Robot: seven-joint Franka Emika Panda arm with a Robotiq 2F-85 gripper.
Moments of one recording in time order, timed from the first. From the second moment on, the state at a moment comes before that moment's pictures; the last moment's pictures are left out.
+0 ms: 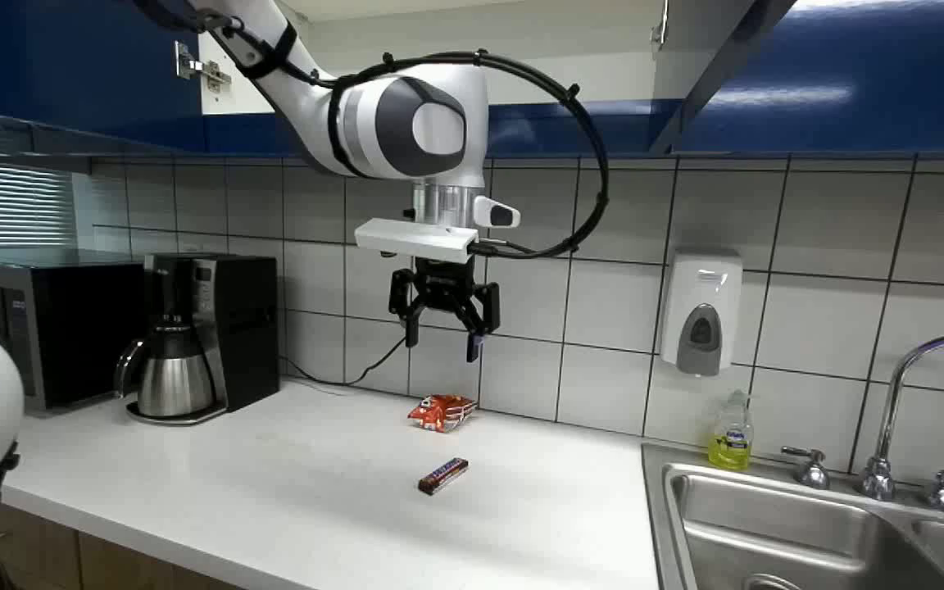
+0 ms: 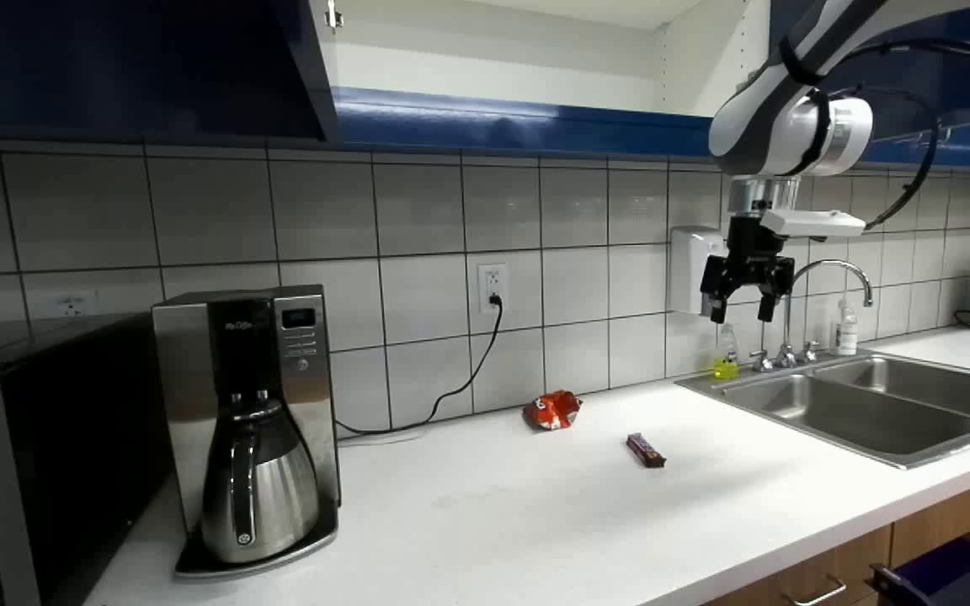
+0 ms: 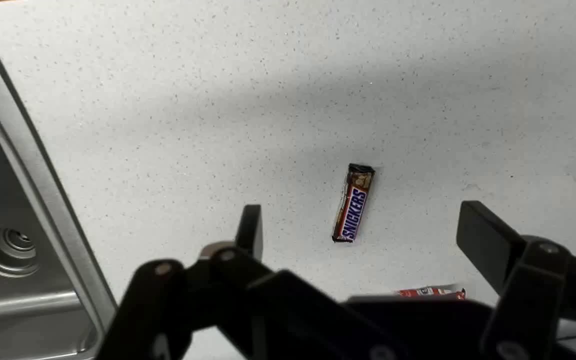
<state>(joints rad) -0.09 -0.29 -0.29 -2.44 -0.02 2.26 -0.28</state>
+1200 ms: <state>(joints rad) -0.09 -0.08 -0.21 -2.41 -0.02 2.39 -0.16</state>
